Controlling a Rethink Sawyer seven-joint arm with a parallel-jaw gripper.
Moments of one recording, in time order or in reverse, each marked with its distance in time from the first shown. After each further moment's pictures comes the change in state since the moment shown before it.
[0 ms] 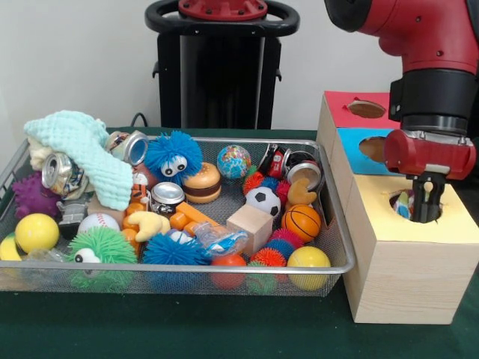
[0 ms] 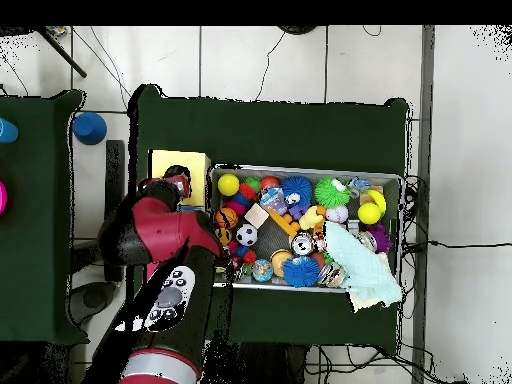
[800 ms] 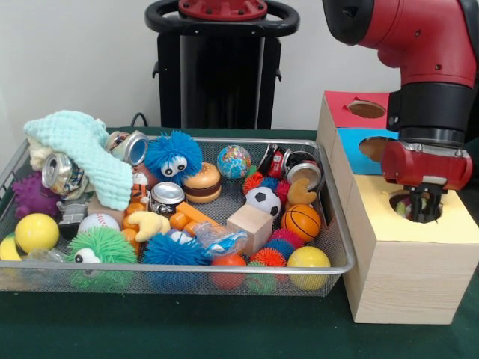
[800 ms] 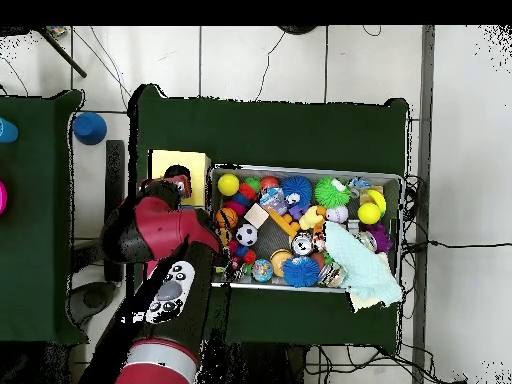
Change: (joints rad) arm 0.001 0.035 -0.002 -0.021 0.000 0.000 0.000
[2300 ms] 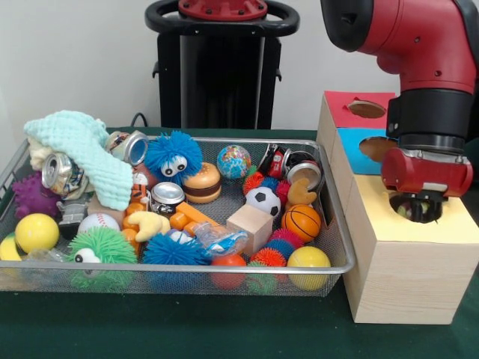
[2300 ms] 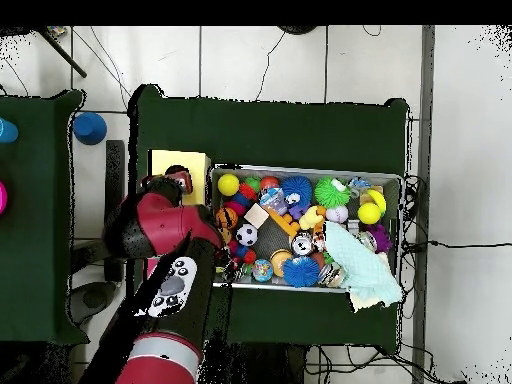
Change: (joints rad) arm -0.010 0.017 0.001 -0.025 0.000 -0.009 0.000
